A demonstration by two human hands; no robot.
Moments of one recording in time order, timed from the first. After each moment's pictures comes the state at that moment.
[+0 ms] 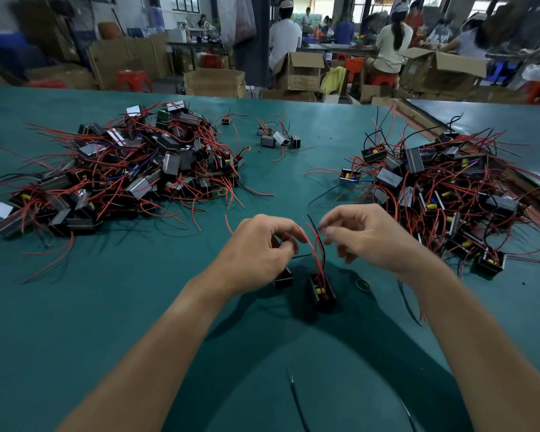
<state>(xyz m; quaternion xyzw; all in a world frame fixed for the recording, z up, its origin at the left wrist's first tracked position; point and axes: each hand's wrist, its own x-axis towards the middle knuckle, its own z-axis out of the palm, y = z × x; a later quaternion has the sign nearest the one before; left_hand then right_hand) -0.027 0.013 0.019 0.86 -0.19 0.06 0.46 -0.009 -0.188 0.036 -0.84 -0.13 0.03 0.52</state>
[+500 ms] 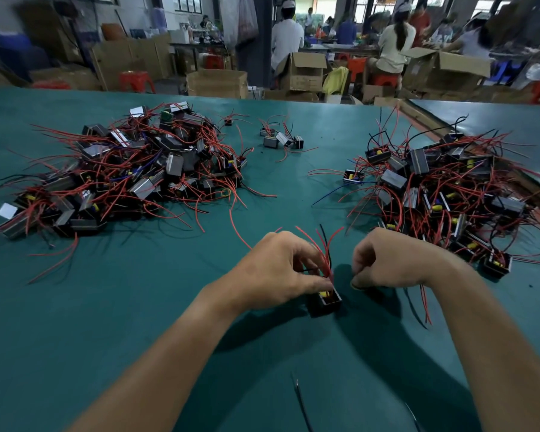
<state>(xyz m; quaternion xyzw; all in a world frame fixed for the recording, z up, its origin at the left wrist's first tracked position) -0.035 0.002 0.018 0.86 -0.28 -0.02 0.43 -0.012 -0.210 0.043 -0.97 -0.10 0.17 0.18</state>
